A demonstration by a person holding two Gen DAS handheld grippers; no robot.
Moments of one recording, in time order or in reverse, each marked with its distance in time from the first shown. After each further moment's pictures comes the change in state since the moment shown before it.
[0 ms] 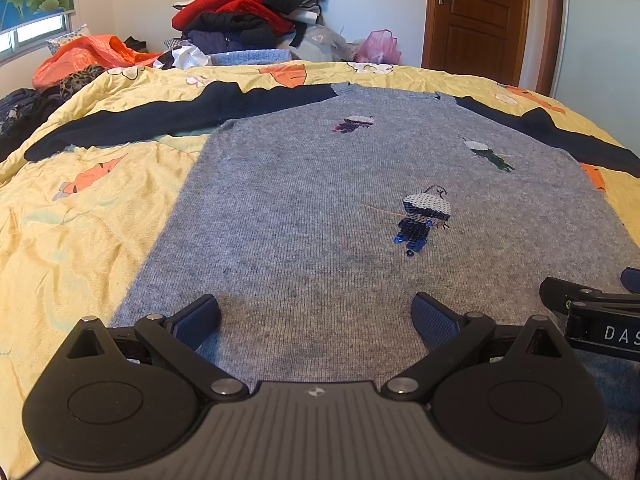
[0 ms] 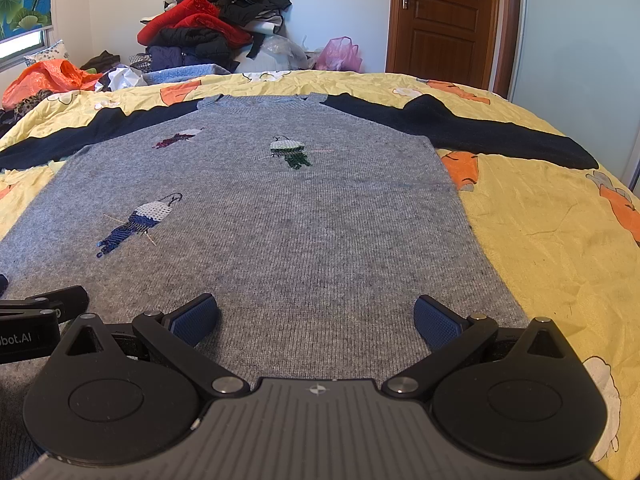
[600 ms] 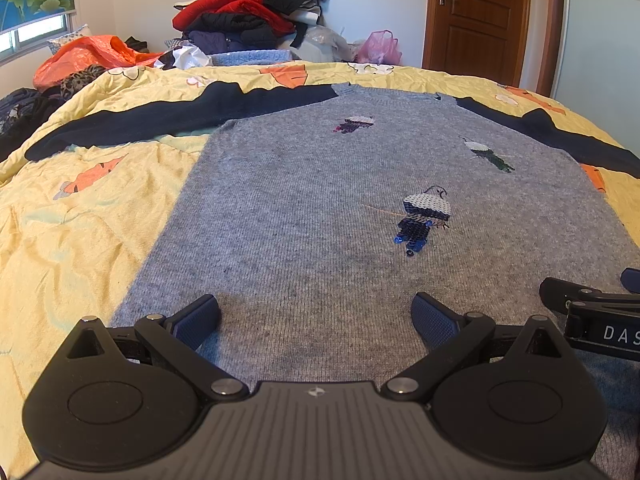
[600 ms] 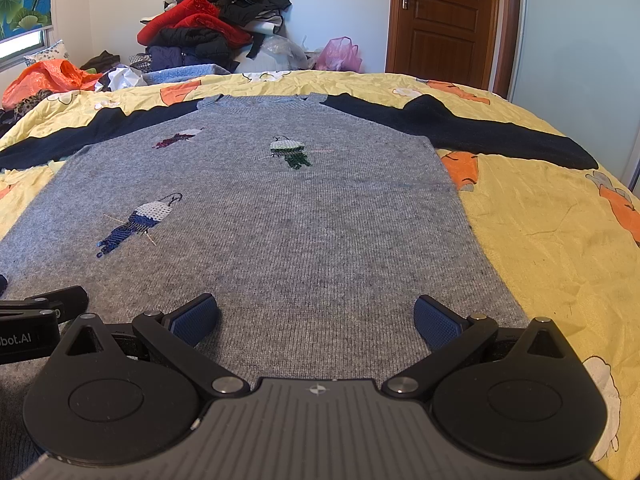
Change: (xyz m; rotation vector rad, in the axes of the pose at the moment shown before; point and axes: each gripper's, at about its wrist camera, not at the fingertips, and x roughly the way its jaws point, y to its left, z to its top) left arm -0.001 0.000 -0.001 -0.001 -0.003 0.001; right arm 0.000 0.000 0.000 0.000 0.000 0.000
